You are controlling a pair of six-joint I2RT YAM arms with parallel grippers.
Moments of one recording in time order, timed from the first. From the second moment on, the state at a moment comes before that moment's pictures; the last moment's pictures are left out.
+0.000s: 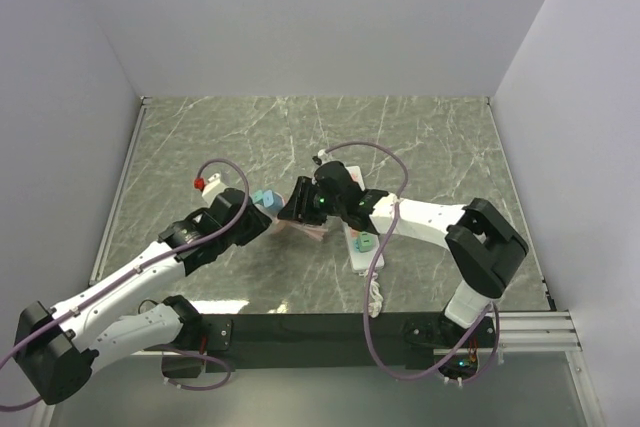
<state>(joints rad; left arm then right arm) -0.72 0.93 0.70 -0.53 -0.31 -1.17 0.85 1.66 0.99 0.06 -0.20 0.95</state>
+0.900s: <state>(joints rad) -0.70 1.02 0.60 -0.30 -0.34 -1.15 0.83 1.77 1.05 0.03 -0.12 1.02</state>
